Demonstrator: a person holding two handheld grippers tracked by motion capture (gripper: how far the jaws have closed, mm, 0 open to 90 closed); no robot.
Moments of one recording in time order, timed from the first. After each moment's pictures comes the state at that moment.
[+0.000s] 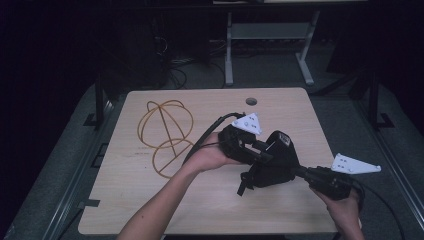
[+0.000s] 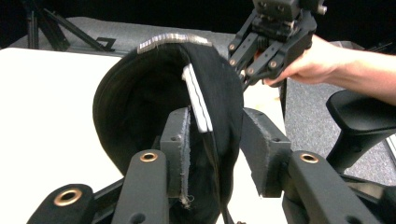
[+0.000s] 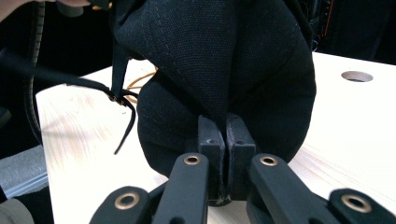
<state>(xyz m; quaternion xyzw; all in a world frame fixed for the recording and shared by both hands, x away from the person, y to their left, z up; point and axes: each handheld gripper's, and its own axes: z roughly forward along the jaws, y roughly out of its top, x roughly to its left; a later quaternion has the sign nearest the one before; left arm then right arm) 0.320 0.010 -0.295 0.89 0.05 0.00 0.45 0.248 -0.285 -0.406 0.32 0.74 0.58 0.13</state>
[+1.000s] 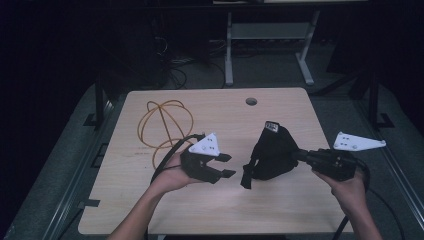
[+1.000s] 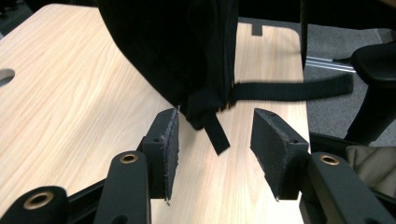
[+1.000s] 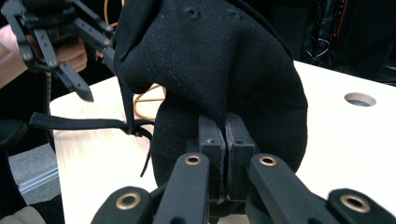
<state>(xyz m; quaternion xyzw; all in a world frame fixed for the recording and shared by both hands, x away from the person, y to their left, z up) 0.293 0.094 -0.338 0.89 0.09 0.05 0.44 0.274 -0.282 -0.355 0.30 0.76 0.57 0.11</state>
